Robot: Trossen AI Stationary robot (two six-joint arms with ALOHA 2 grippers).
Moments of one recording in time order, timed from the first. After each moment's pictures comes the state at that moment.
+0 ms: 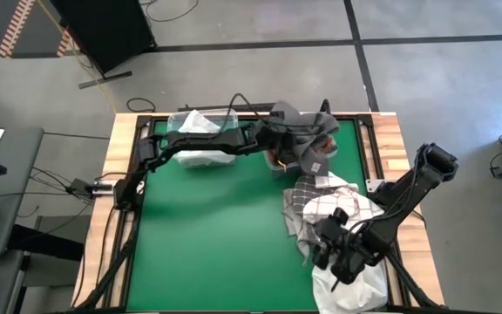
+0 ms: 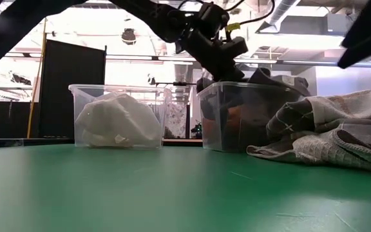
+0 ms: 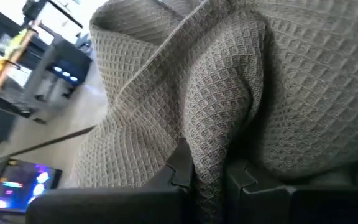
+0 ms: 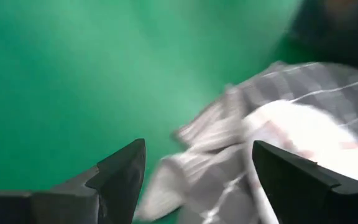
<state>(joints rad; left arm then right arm) 0.25 2.15 1.79 -0.07 -0.25 0.59 0.82 1.48 1.03 -0.85 0.76 1.26</state>
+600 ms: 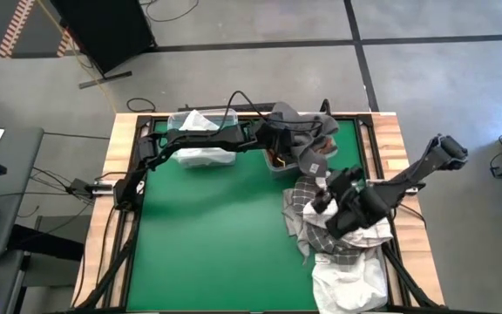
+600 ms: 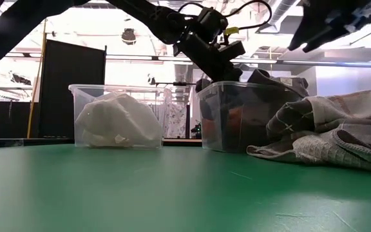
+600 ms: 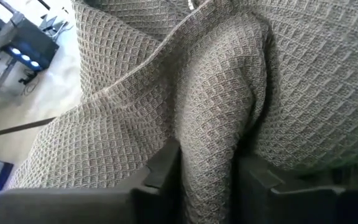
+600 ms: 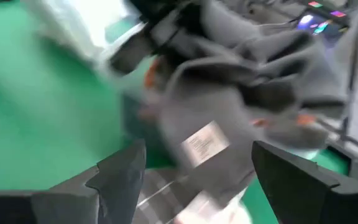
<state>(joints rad) 0.28 2.15 1.79 -0.13 -0.13 0.47 0.53 1.28 1.03 -1.25 1.07 1.28</state>
